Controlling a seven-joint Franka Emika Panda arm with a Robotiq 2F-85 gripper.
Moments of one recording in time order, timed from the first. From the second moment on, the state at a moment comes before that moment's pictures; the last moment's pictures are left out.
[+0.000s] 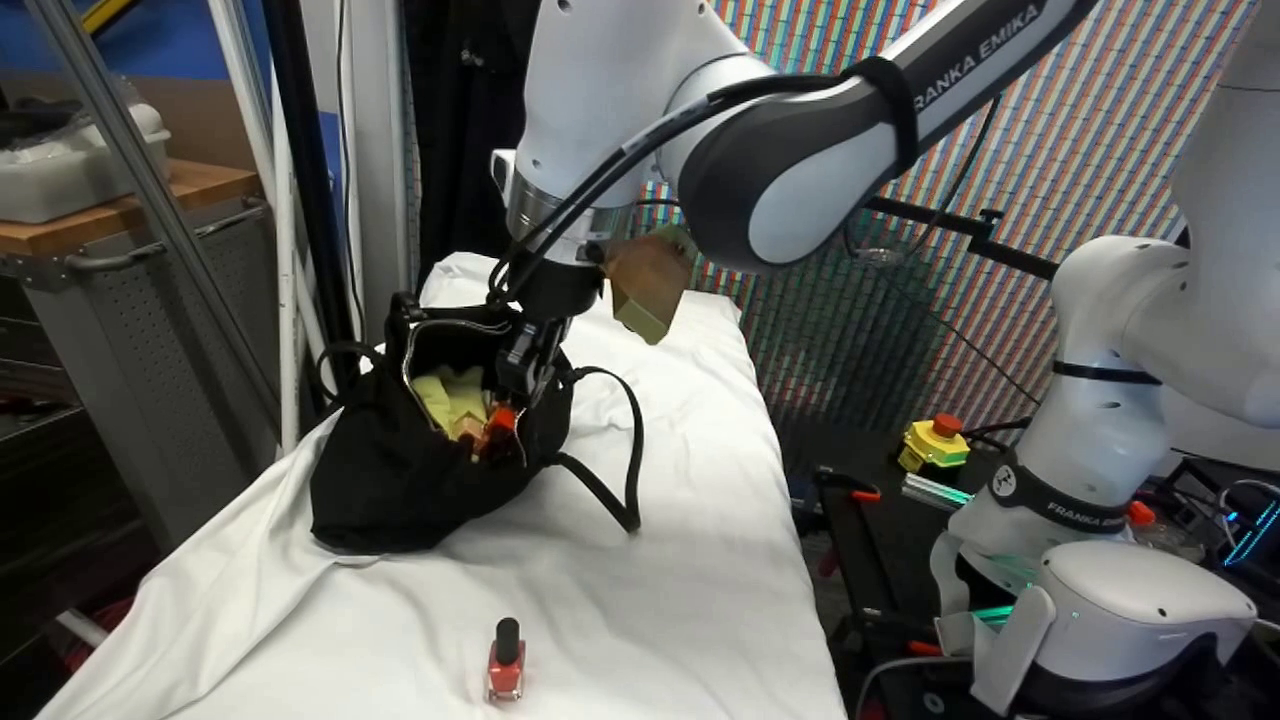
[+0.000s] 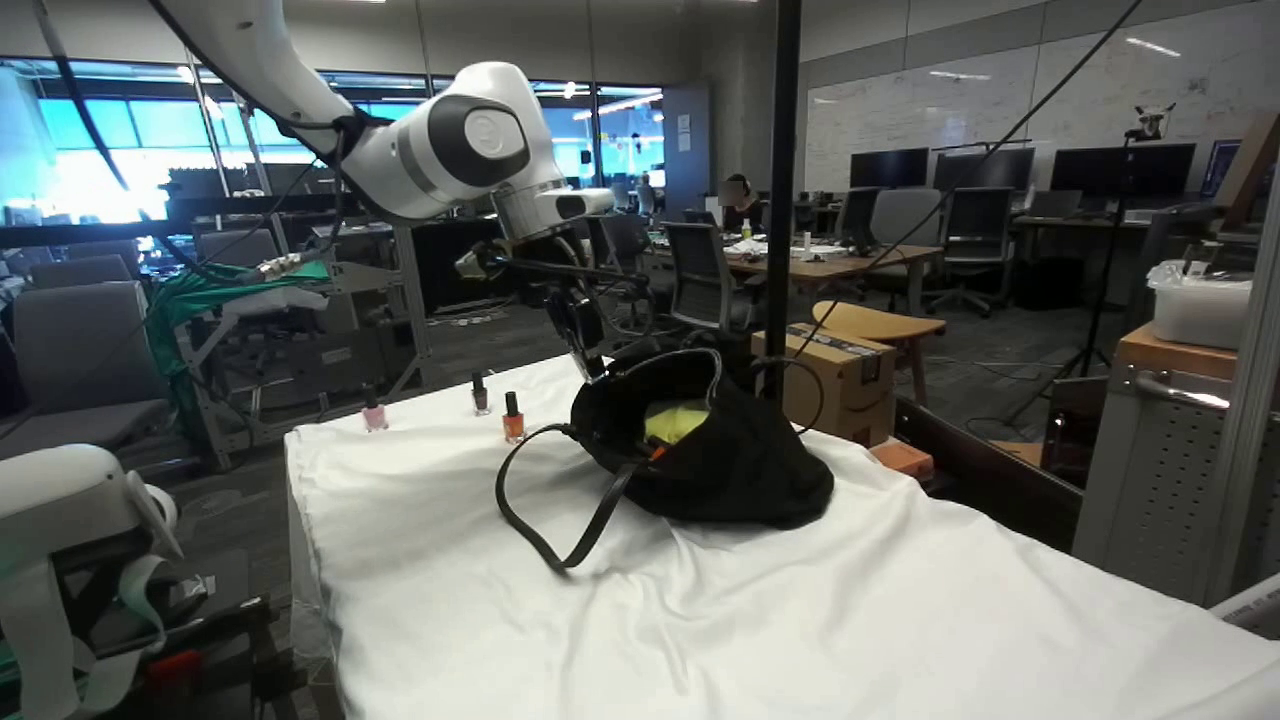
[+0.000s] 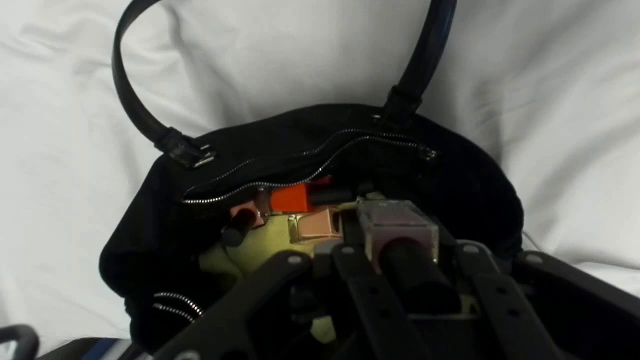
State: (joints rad) arm 0.17 0.18 0.03 -2.09 -0.35 2.41 0.55
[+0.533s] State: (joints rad) arm 0.17 0.34 -0.02 -1.91 -0.37 2.41 0.62
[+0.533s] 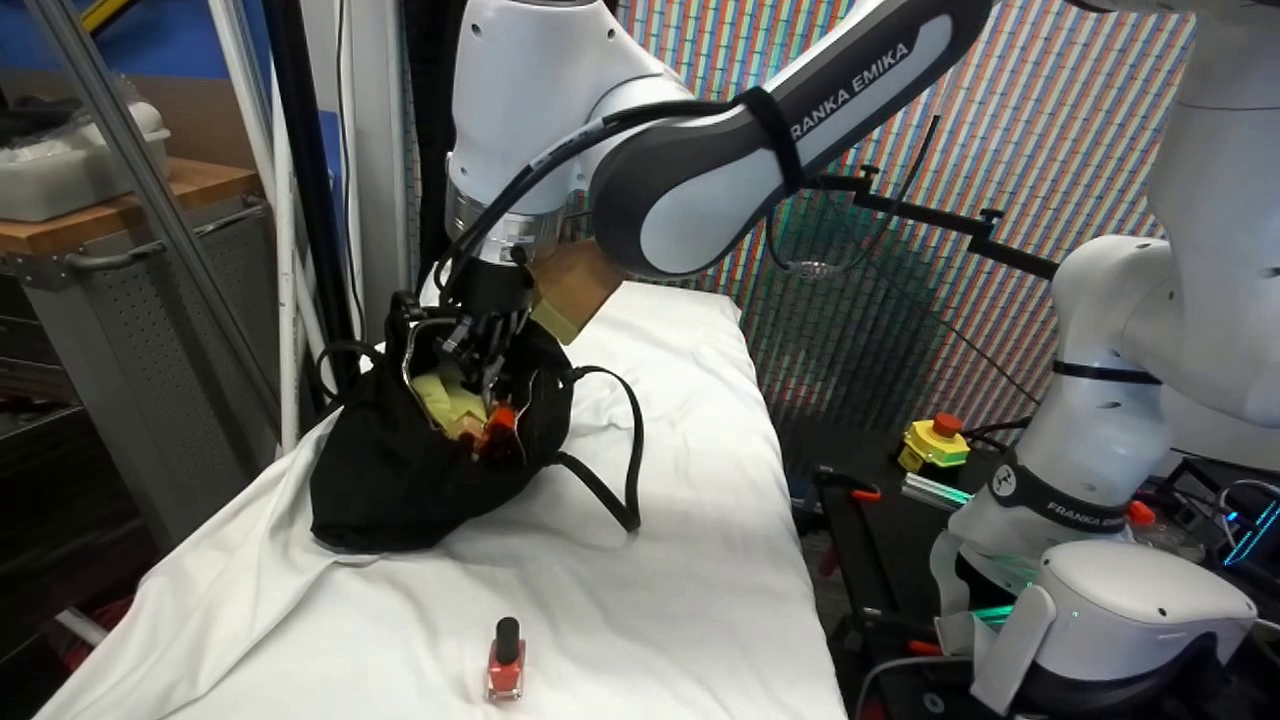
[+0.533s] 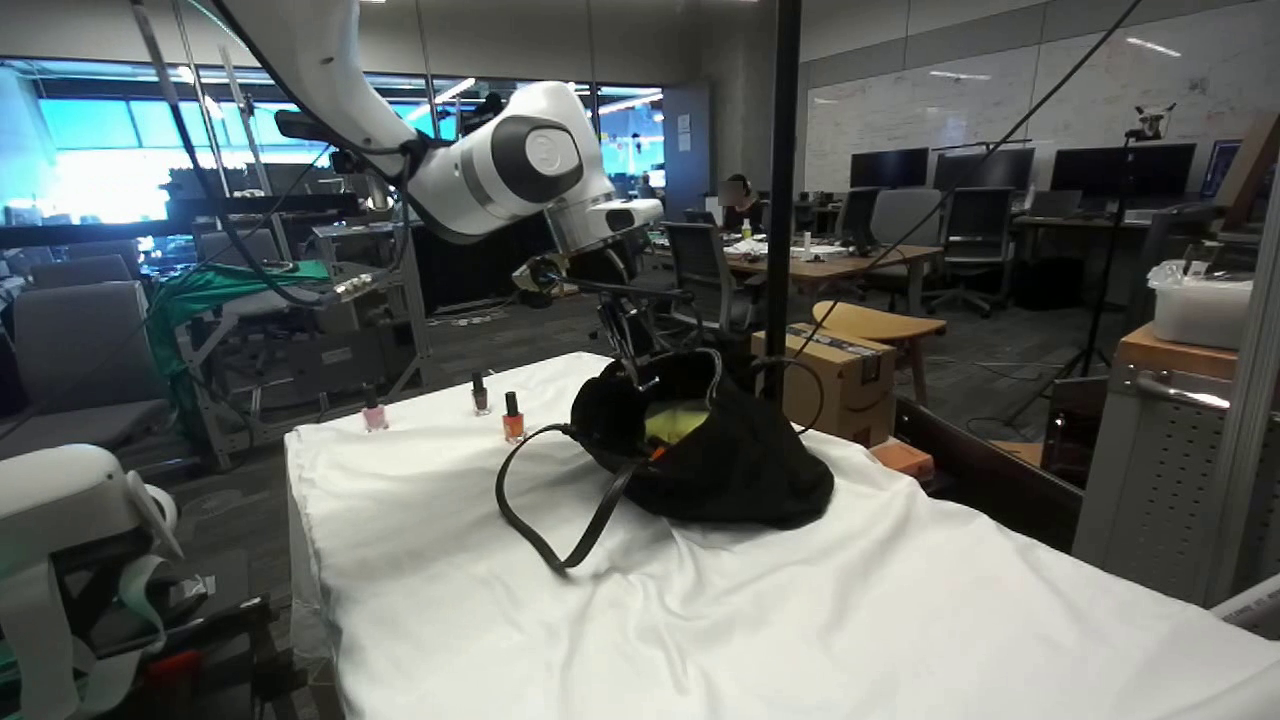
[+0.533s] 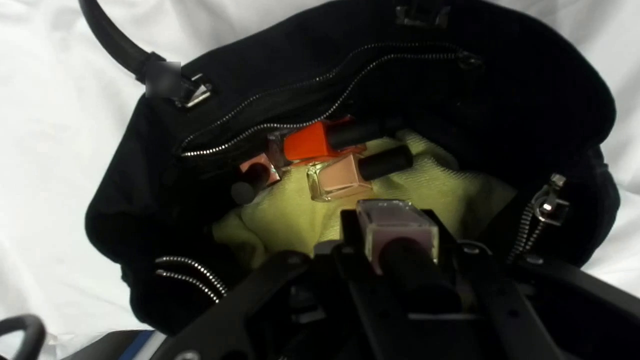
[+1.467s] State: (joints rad) arm 0.18 0.45 -0.07 -1.80 -0.37 2.41 0.67
